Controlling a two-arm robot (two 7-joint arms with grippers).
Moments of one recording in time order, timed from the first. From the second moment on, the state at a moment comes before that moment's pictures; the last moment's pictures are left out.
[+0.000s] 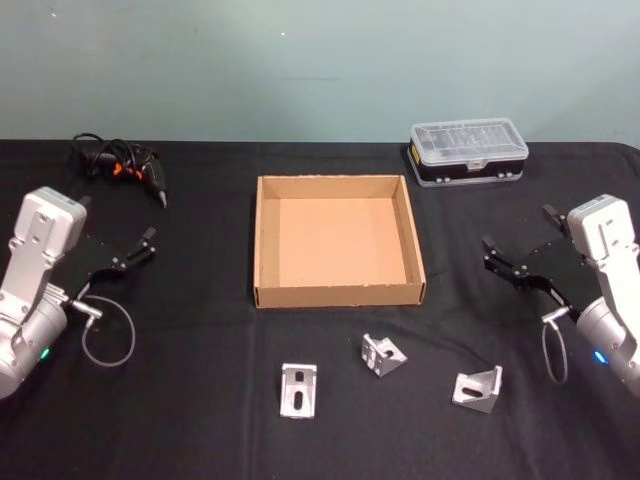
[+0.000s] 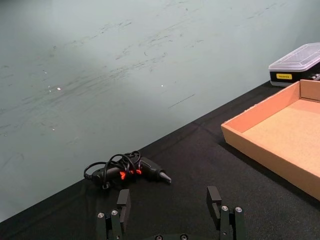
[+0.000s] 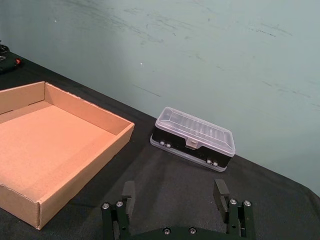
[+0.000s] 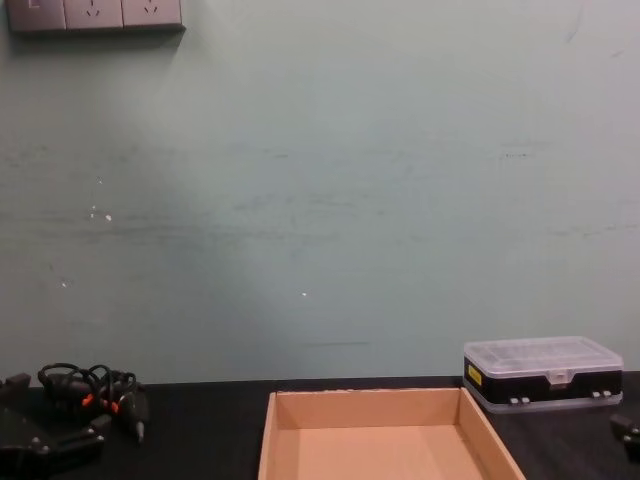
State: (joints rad) left arm -0.20 0.60 0.45 -1.41 -0.25 -0.12 0.03; right arm 0.20 0.60 -0.45 -1.41 0.25 -0.12 -0.03
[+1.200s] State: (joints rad) left arm -0.20 0.60 0.45 -1.41 -0.25 -0.12 0.03; right arm 0.14 0.64 -0.37 -1.51 0.29 -0.11 0.04
